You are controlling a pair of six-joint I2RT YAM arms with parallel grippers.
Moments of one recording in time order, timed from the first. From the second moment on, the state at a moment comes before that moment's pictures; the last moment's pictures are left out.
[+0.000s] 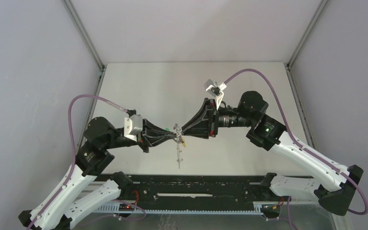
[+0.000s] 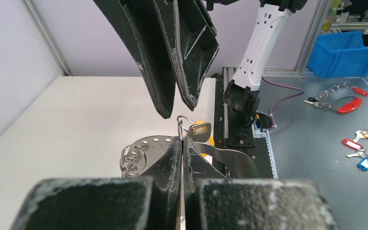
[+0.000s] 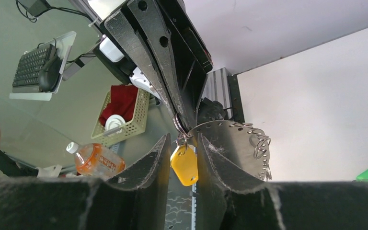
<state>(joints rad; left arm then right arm) -0.69 0.63 0.90 -0.15 0.76 -0.02 0.87 1.08 1.13 0.01 -0.72 0.52</state>
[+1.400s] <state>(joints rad) -0.69 0.63 0.90 -0.16 0.77 0.00 0.86 1.14 1.12 0.02 -0.82 0.54</state>
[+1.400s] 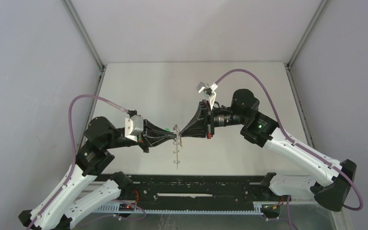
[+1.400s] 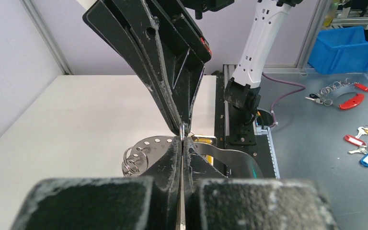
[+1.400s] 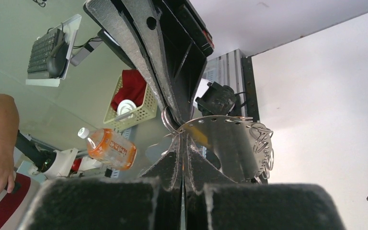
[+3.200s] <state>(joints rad) -0.69 0.63 0.90 -0.12 0.81 -0.03 0.90 1.16 1.18 0.08 -0.89 0.27</state>
